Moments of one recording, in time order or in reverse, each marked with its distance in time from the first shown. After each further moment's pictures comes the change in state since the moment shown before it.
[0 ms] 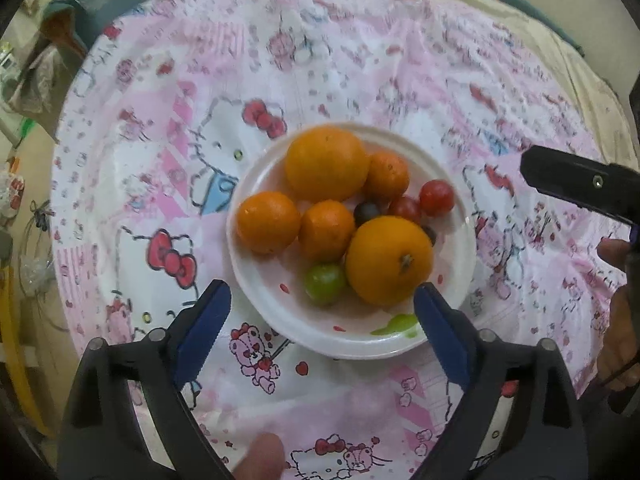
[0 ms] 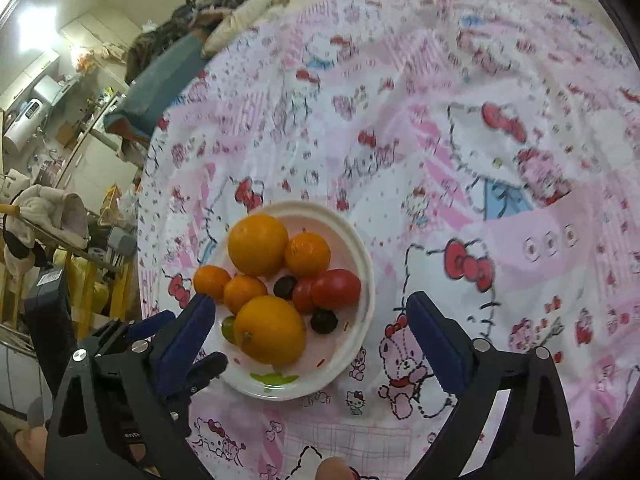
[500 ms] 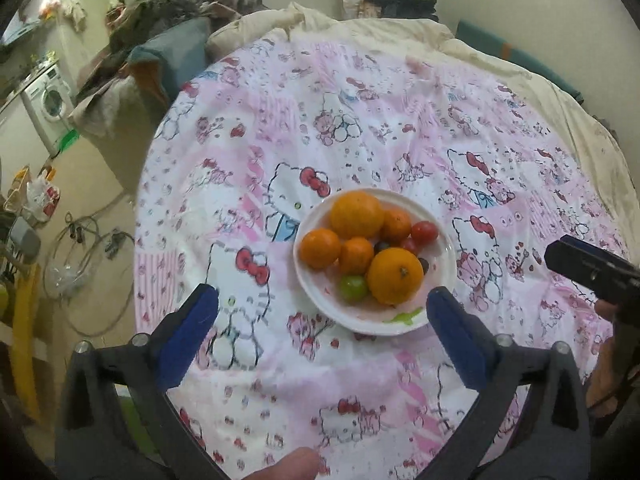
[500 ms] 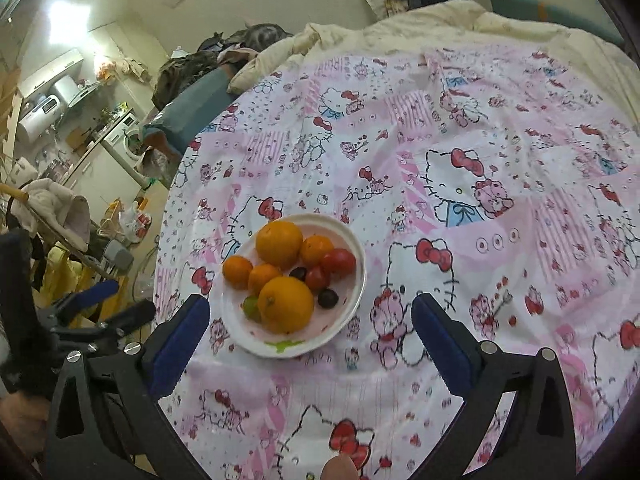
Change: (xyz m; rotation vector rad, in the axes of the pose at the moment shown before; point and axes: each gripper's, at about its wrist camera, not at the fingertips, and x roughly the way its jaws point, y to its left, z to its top) left arm -0.101 0.014 -0.031 -0.057 -0.213 0.080; right arm -0.080 0.029 -0.057 -0.096 -0.179 -0.044
